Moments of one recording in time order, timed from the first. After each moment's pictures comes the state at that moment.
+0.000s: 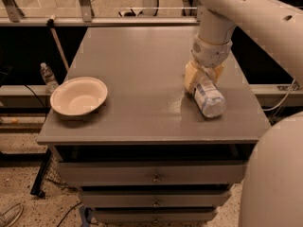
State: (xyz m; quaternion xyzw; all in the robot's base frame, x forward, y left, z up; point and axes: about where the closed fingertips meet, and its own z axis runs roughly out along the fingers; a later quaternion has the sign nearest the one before) arm 0.607 -0.157 0.836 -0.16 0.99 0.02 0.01
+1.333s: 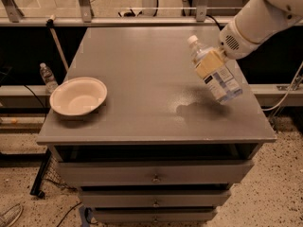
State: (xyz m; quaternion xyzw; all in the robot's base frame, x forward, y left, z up) arm 0.603 -0.164 0.906 -0.36 0.90 0.07 0.25
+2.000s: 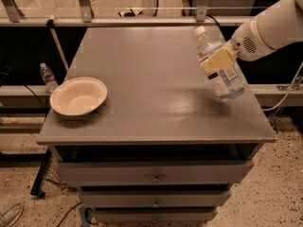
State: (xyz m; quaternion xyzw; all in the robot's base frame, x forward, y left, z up) arm 0.597 -0.173 0.928 -0.38 0.85 0.11 0.34
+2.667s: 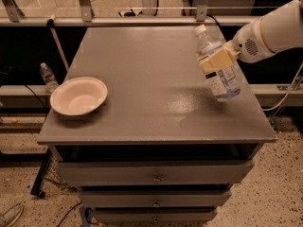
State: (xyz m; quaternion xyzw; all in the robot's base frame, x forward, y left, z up) arm 0.601 -0.171 0.927 -0.37 0.84 0.14 0.36
